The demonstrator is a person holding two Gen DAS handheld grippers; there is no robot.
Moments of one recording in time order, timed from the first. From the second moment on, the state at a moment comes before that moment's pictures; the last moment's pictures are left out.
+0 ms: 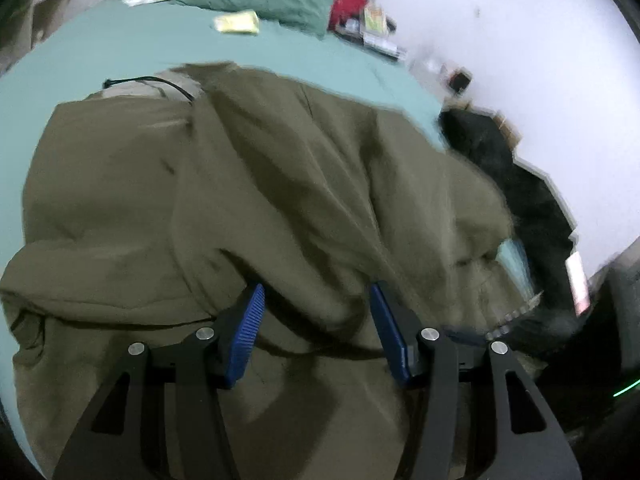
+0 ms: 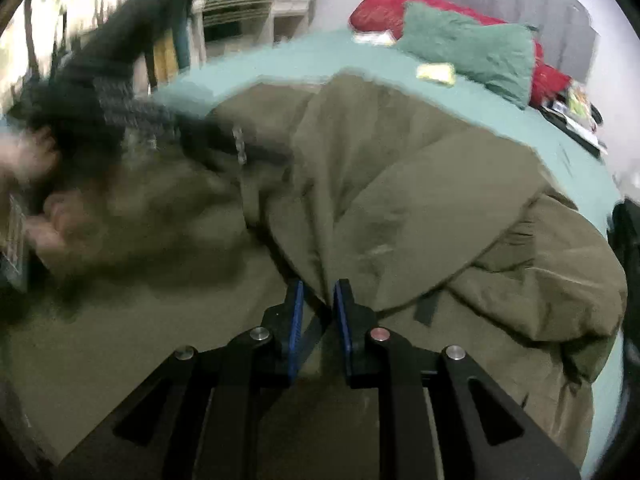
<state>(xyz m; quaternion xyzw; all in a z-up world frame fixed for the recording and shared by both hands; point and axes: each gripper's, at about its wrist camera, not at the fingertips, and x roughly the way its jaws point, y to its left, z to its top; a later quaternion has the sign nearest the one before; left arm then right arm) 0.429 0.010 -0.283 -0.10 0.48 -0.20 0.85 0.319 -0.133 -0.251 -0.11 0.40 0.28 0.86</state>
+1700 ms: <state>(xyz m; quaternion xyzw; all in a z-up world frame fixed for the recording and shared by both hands) 0.114 0.132 -0.315 -0.10 0.59 0.04 0.80 0.095 -0.376 -0.306 0.04 0.58 0.09 0.81</state>
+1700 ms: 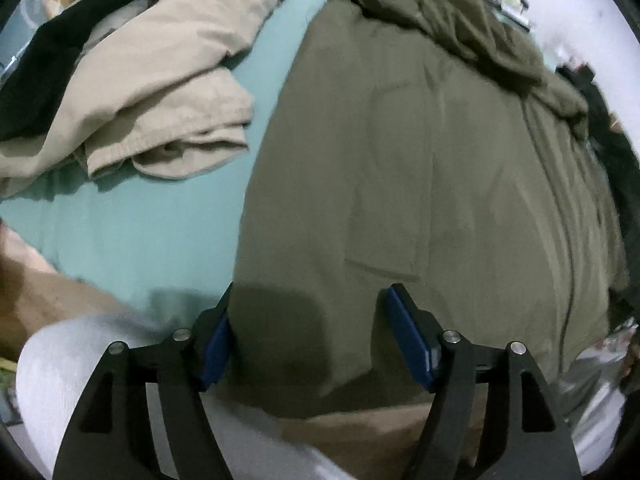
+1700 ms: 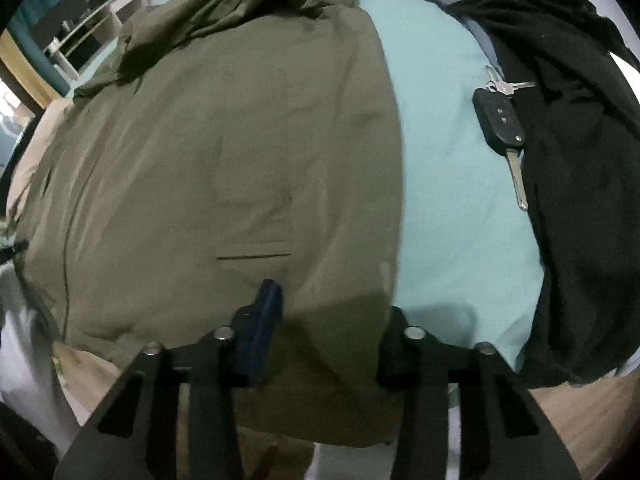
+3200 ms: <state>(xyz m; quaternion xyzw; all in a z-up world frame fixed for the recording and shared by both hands) 0.055 0.139 -0.082 -0.13 0.39 -0.04 0.91 0.024 -0.423 -0.098 0.20 0.35 0.14 0.91</state>
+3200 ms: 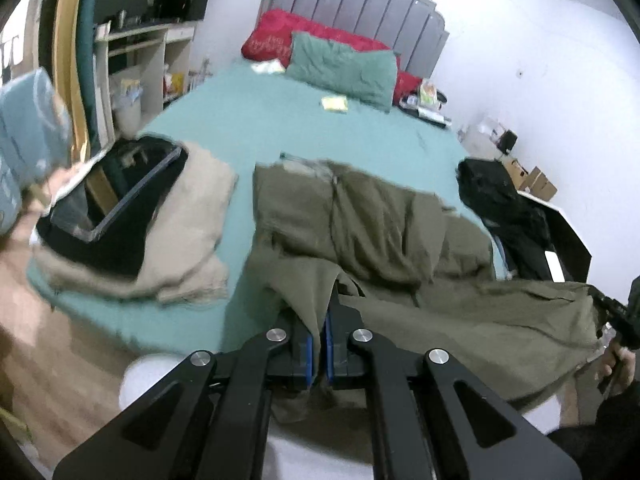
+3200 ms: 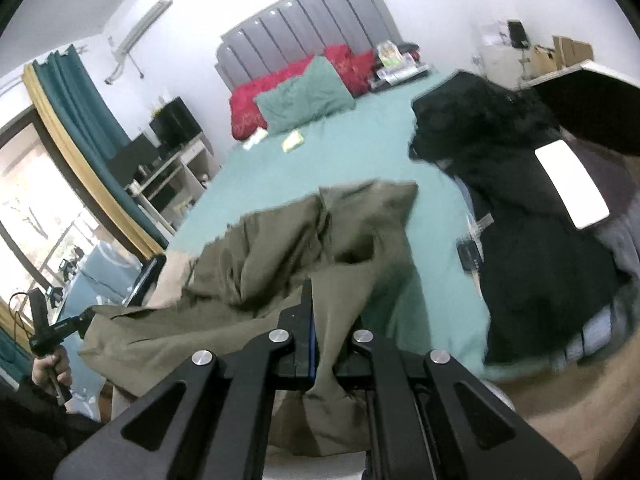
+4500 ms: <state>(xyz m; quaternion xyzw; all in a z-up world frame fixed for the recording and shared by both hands) 0.411 0.143 -0.186 -0.13 0.32 0.01 0.94 0.388 -0.405 -0.187 0.14 0.33 0.05 0.93</state>
